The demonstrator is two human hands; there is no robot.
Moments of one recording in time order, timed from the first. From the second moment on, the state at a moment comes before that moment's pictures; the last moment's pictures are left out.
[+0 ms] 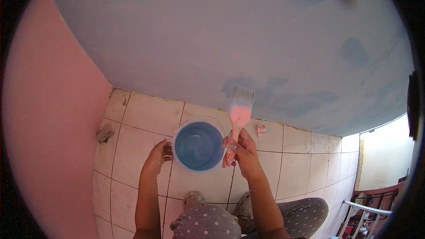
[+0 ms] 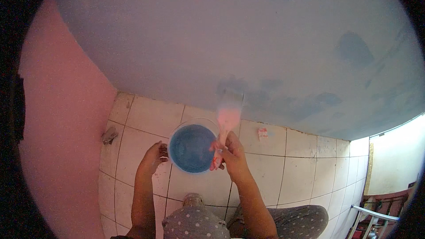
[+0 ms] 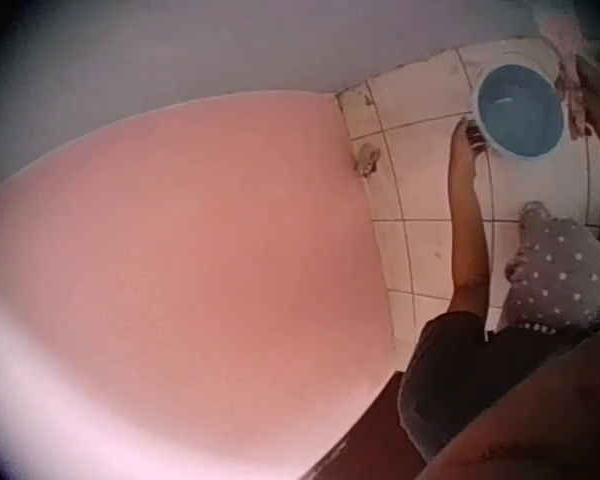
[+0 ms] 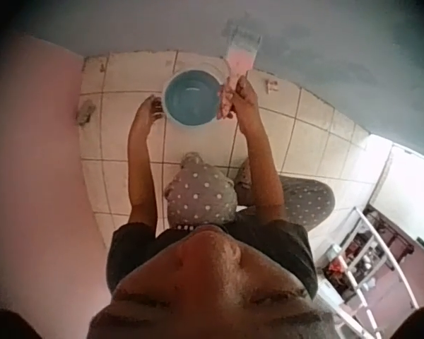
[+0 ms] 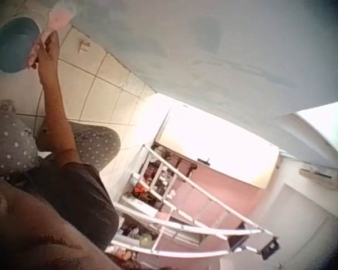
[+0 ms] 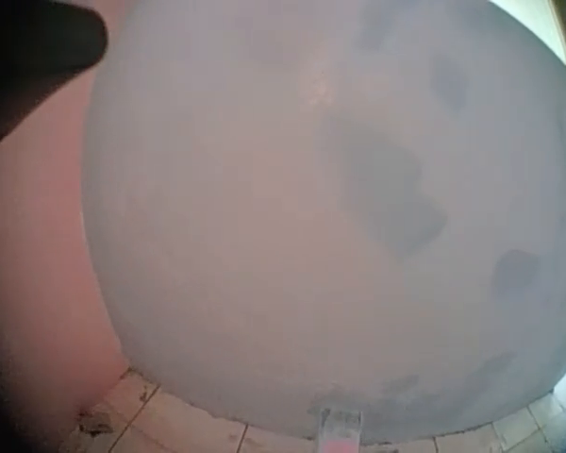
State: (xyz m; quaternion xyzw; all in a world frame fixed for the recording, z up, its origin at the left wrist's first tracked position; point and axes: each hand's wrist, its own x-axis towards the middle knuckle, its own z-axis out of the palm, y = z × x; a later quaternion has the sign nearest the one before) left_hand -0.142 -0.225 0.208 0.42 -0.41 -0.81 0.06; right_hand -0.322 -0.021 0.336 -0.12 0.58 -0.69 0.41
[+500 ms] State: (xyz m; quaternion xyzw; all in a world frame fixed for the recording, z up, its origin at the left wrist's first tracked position) left_hand -0.025 -0.276 0.227 0.64 -0.48 -0.57 0.20; right_hand -0.345 -0.092 0.361 -0.13 0.53 -0.72 0.43
